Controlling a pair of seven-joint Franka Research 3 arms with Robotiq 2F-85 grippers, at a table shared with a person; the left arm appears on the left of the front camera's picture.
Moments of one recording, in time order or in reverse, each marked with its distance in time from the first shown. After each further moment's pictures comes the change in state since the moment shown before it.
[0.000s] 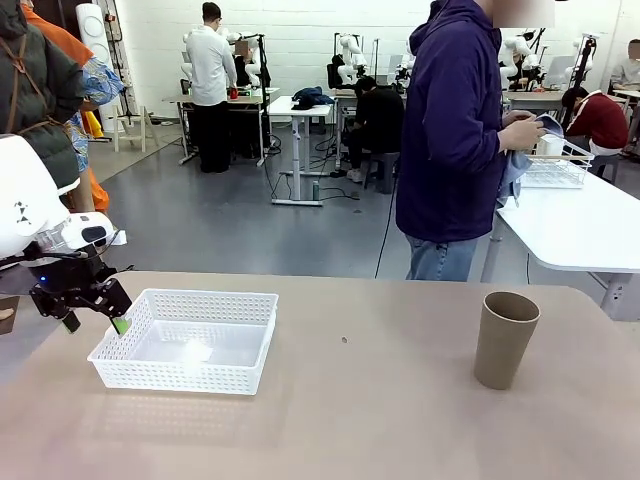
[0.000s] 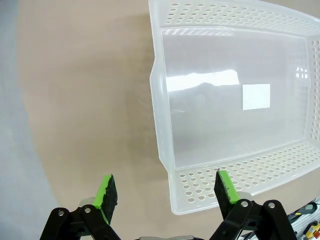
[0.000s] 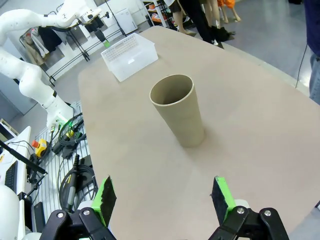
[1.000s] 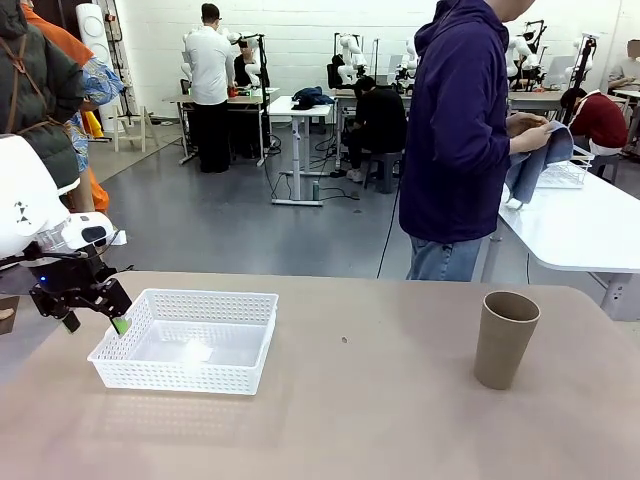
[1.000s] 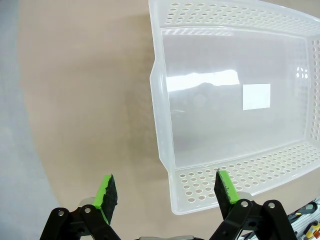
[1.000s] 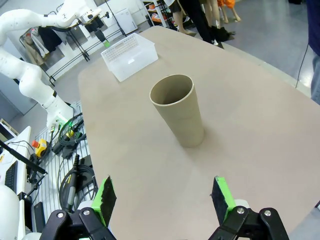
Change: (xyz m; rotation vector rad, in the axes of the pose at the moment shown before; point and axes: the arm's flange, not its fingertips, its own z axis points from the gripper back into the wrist) left arm 0.000 0.000 0.000 0.001 0.001 -0.001; right arm 0.000 0.000 0.000 0.000 0.000 0.000
